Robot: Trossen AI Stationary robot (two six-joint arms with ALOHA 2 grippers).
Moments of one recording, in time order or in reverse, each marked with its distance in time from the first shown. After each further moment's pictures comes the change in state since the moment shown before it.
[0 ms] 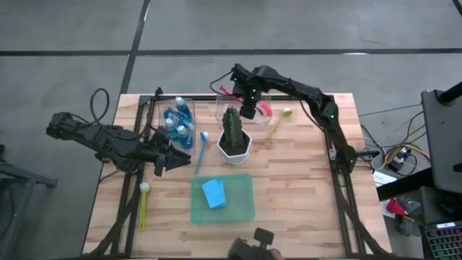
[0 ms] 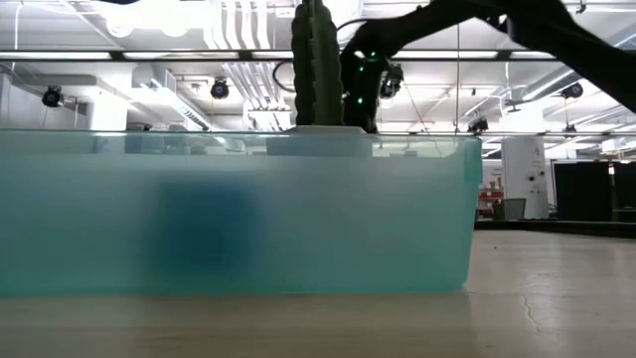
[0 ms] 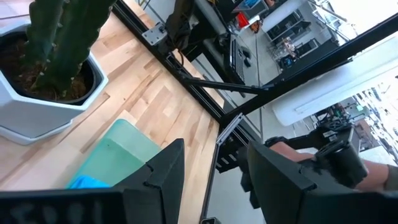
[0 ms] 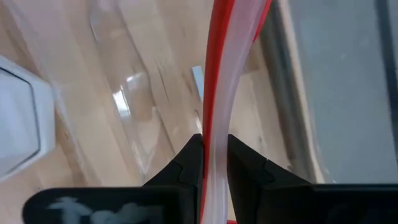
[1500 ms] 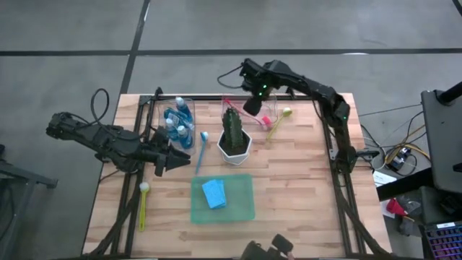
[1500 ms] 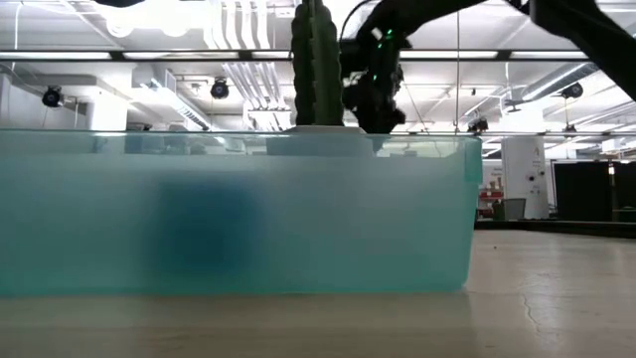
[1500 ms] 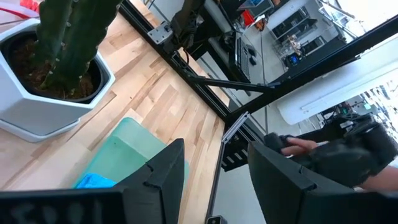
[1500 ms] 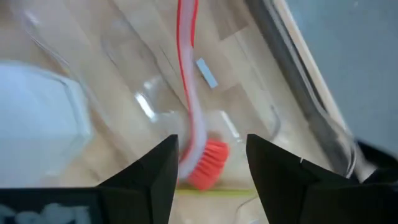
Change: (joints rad) left arm 0.000 -0.001 0.000 -0.023 -0.008 0.004; right arm -0.018 -0.145 -0.074 -0.078 -0.037 0.269
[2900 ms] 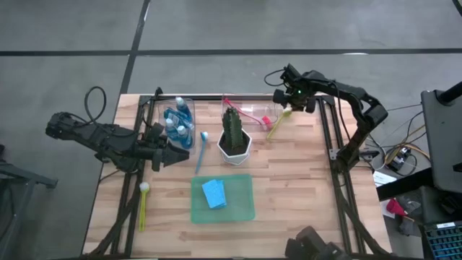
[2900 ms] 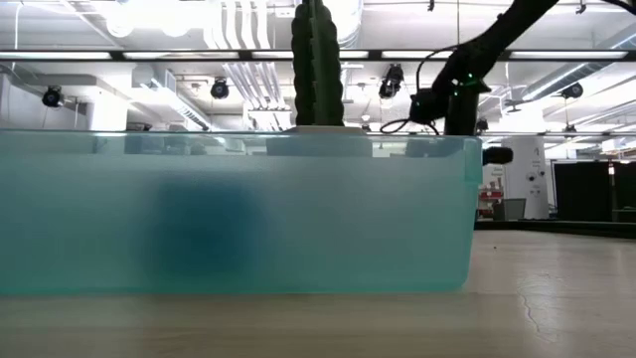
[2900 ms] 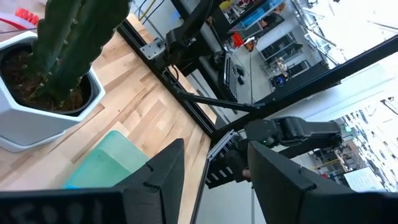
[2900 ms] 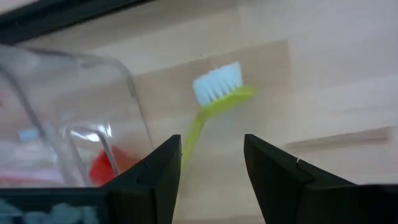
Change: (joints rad) left arm 0.000 -0.023 0.005 0.046 -0.039 -0.046; right arm -0.333 -0.363 -0.816 0.399 -0.067 0.939
